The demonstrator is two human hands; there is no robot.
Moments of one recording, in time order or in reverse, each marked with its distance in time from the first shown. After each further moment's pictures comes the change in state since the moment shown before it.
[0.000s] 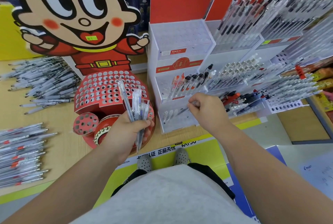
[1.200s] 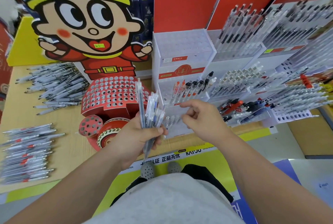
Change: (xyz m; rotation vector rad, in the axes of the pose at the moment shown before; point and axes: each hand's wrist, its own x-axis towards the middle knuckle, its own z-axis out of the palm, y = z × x) left_hand -0.016 0.008 0.014 0.047 -0.189 0.059; right_hand -0.017 -0.032 -0.017 0.381 -0.200 0.068
